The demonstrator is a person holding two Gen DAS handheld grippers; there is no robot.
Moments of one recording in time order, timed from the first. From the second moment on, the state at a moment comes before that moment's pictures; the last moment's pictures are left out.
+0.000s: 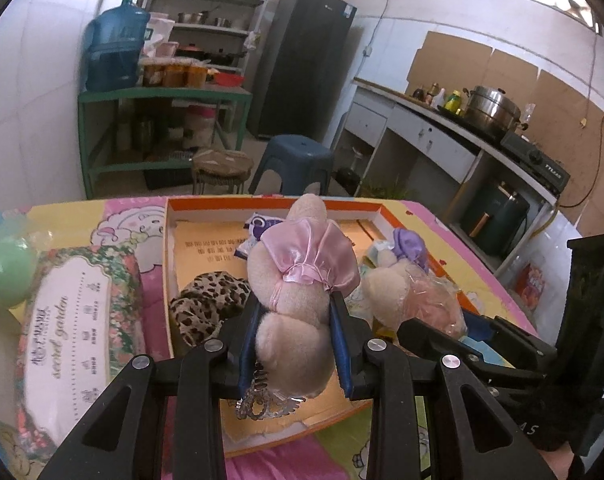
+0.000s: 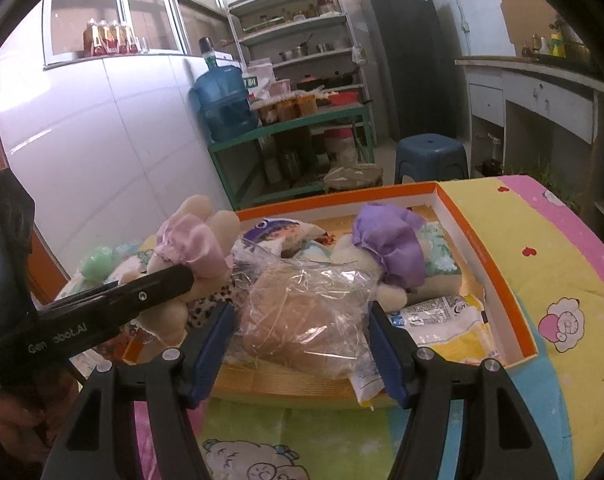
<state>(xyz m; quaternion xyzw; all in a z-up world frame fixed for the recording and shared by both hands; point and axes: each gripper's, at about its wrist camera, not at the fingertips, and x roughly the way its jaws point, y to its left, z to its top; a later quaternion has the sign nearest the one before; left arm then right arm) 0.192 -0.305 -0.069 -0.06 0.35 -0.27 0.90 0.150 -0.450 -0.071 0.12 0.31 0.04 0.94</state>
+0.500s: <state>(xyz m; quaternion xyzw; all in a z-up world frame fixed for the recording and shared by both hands) 0.207 -0.321 -0.104 -0.05 0.38 -0.27 0.89 0.172 -0.455 -0.084 0.11 0.32 0.04 0.94</state>
